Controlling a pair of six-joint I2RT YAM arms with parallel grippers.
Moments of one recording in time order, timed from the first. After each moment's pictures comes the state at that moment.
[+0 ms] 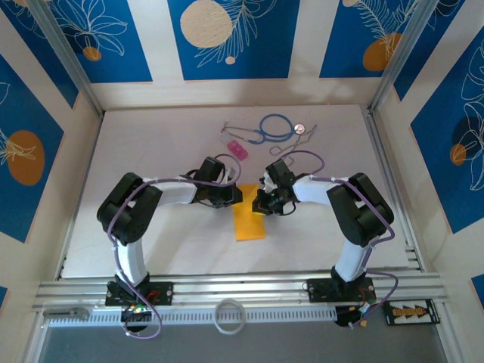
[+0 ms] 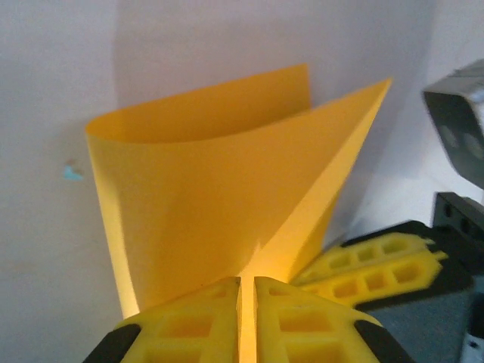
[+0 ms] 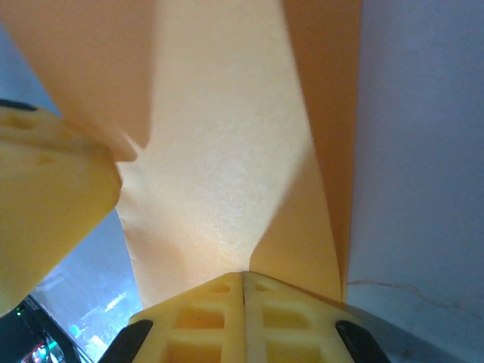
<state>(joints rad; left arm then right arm) -0.59 1.88 0.99 -0.06 0.52 -0.72 0.53 1.78 0.90 -0.31 -0.51 0.64</state>
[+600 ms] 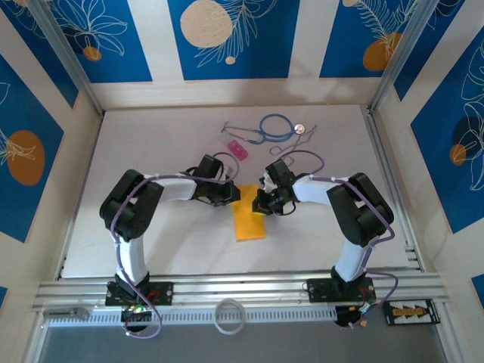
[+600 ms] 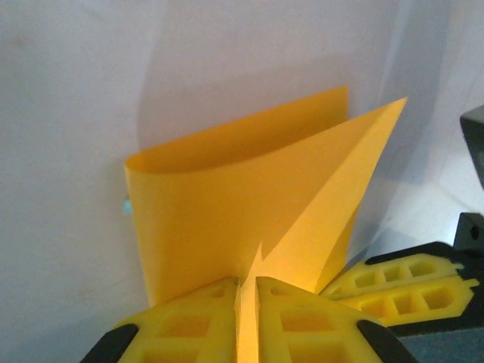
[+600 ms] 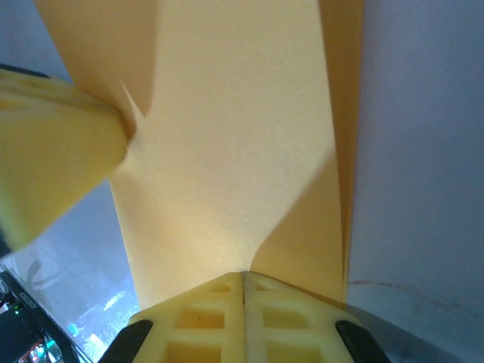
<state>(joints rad) -0.55 1.91 1.04 -0.10 0.55 -0.71 0.53 1.78 0.90 -0.32 -0.51 0.64</state>
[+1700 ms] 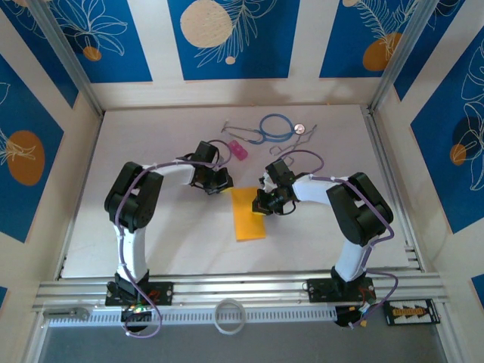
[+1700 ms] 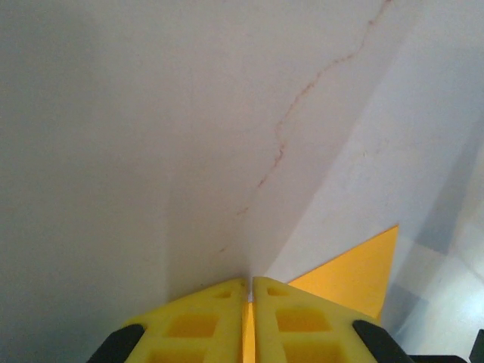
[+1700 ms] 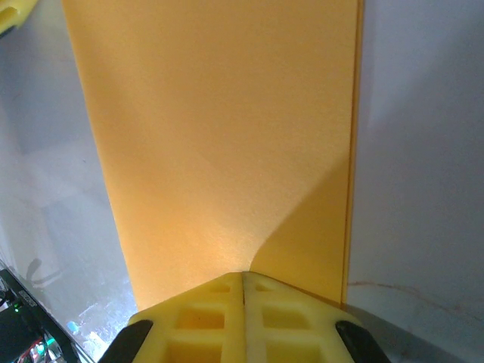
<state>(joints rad) -0.47 2.01 1.22 -0.29 0.44 -0.73 0.52 1.78 0.91 -0.33 -0.52 0.63</state>
